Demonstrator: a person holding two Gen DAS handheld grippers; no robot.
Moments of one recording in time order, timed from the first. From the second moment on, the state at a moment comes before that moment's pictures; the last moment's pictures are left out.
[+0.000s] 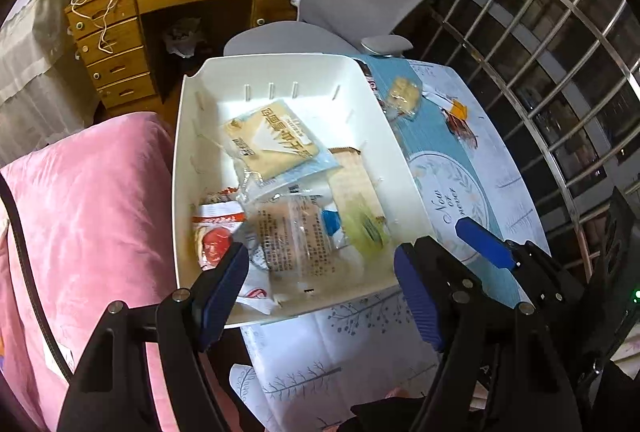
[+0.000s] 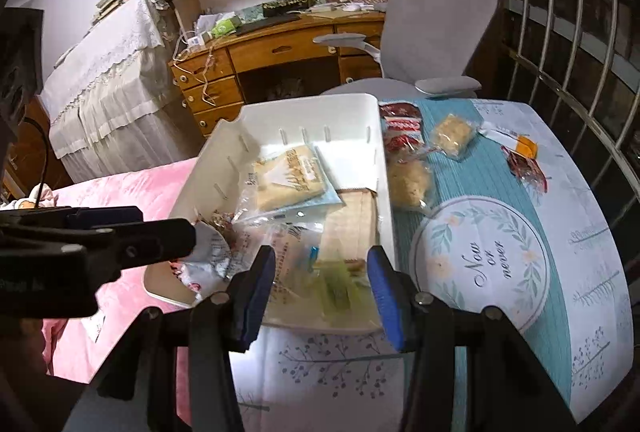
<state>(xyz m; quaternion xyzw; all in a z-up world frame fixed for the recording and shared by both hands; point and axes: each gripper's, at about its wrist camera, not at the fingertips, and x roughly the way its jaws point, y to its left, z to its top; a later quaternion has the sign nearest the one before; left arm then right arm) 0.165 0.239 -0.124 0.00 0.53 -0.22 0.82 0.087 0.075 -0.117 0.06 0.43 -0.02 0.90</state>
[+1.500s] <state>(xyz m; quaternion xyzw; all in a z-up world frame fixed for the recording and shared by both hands) 0.130 -0.058 -0.139 -0.01 0.59 -0.17 0.79 0.062 -0.266 -0.134 0.11 0.51 -0.05 0.85</state>
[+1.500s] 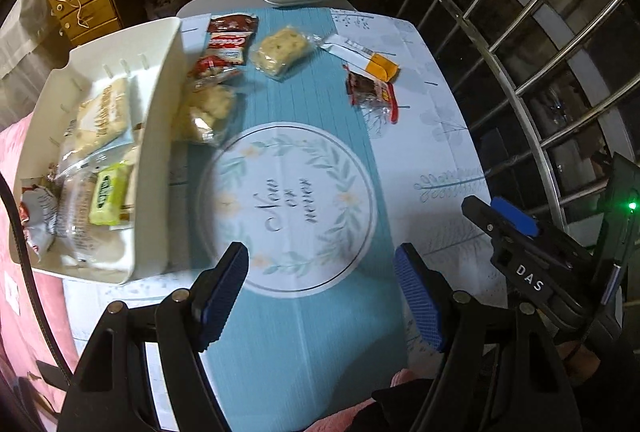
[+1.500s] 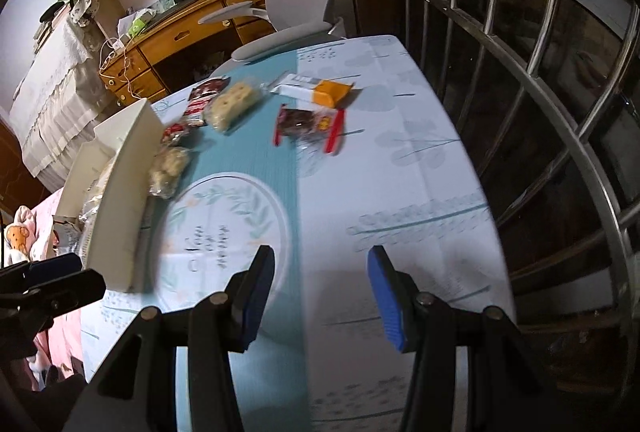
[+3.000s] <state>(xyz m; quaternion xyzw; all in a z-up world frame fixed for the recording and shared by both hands) 0.328 -0.193 -0.255 0.00 0.60 -0.17 0.78 0.306 -0.345 -0.198 -0.03 0.46 0.13 0.88</state>
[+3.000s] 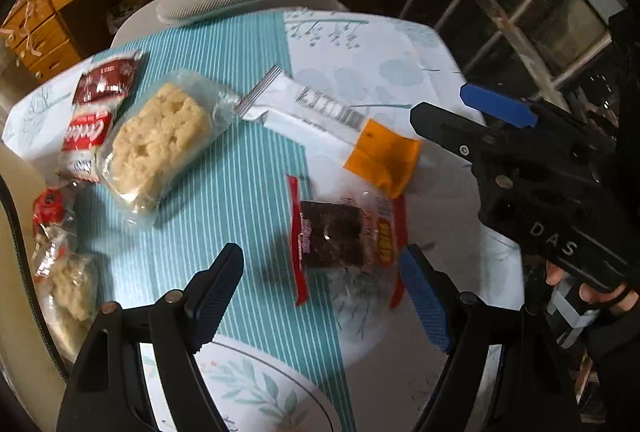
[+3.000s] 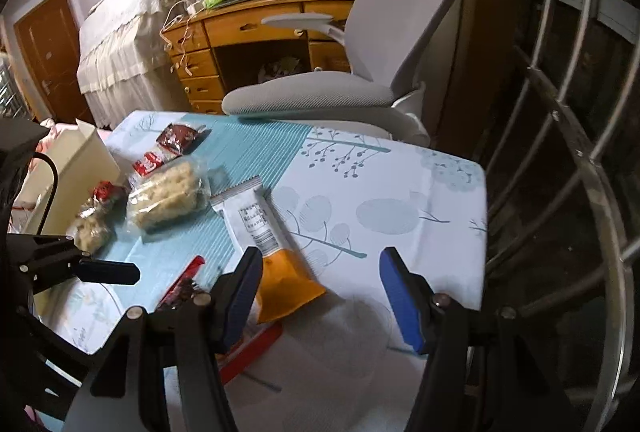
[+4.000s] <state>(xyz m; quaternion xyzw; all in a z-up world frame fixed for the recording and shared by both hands) 0.336 -0.216 -0.279 0.04 0.55 -0.17 0.82 0.319 -0.308 -0.241 -0.07 0.51 0.16 0.84</state>
